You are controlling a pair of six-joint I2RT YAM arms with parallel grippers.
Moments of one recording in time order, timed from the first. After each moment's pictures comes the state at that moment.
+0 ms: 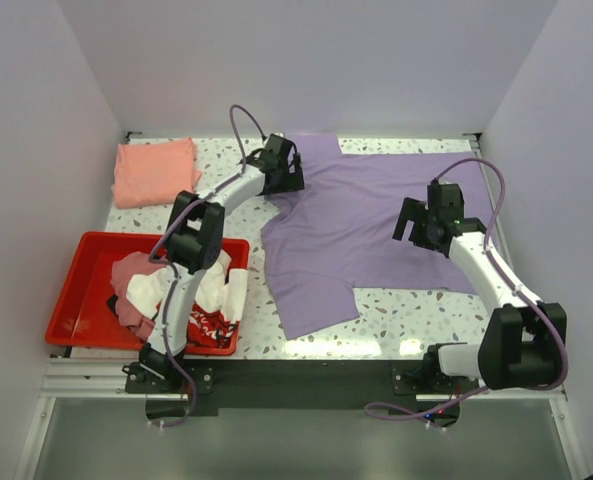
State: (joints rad) left arm -0.45 2.36 1.94 -0.47 -0.16 -0.53; right arm 0.08 1.30 0.91 -0.52 0.11 0.36
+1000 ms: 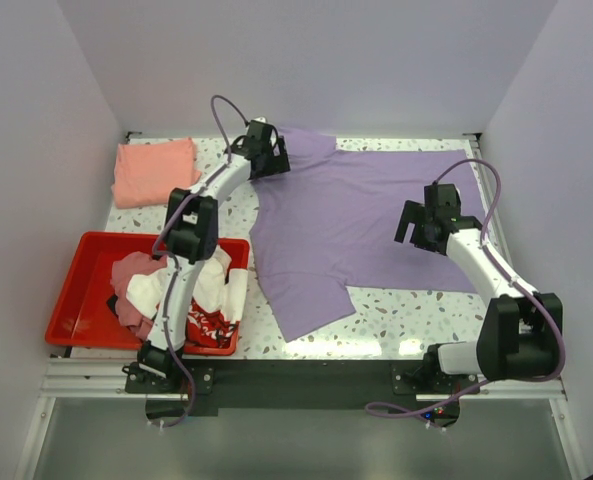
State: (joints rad) left arm -0.34 2.51 2.17 -0.47 -0.11 -0.50; right arm 0.08 1.35 0.91 -0.53 0.19 0.36
